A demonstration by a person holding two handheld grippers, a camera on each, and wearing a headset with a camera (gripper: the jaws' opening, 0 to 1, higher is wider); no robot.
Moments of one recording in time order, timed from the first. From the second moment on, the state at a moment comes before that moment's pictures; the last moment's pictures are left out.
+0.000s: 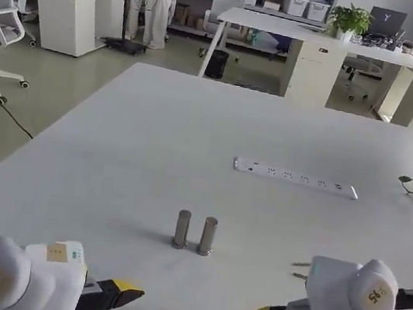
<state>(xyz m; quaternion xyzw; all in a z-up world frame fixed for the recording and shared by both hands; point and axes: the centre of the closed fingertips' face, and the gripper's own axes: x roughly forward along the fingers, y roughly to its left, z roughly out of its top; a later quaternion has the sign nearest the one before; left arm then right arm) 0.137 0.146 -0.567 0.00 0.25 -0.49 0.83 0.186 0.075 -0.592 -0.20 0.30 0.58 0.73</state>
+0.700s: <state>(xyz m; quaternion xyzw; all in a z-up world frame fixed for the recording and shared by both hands) 0.128 0.150 -0.577 -0.01 0.26 -0.48 0.84 0.189 0.082 -0.596 -0.18 0.29 0.57 0.75</state>
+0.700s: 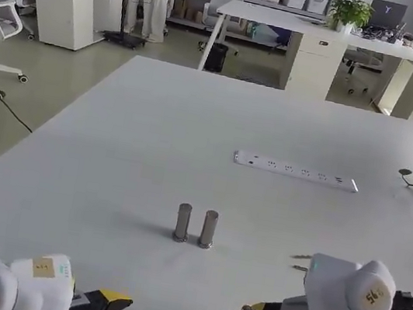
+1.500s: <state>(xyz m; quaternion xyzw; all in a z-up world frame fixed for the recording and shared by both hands) 0.136 0.151 -0.577 0.00 0.26 -0.47 0.84 0.248 0.101 -0.596 -0.18 0.28 0.53 0.78</state>
